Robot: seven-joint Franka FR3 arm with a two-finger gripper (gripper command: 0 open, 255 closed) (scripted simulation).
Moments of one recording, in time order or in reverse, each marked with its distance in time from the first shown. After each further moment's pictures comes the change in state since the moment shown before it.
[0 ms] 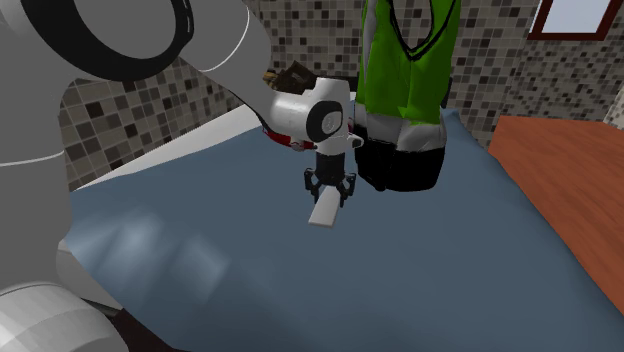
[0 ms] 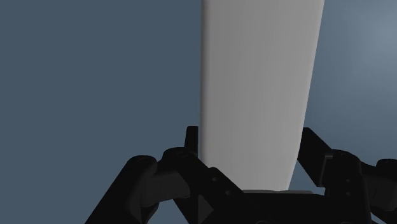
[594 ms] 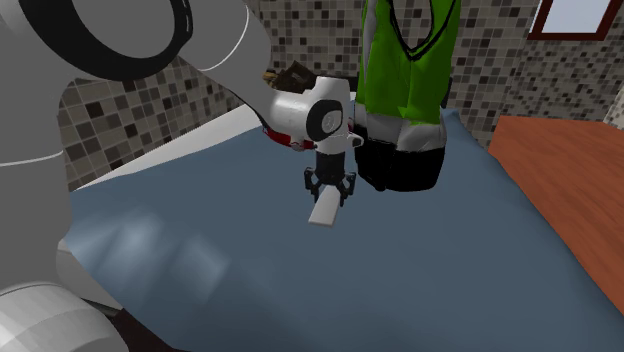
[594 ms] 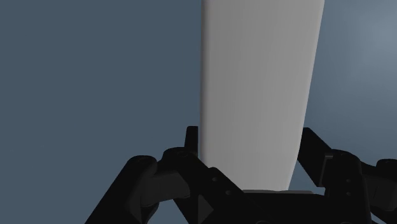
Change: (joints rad) arm 0.000 -0.004 0.000 0.001 -0.001 -0.005 0.001
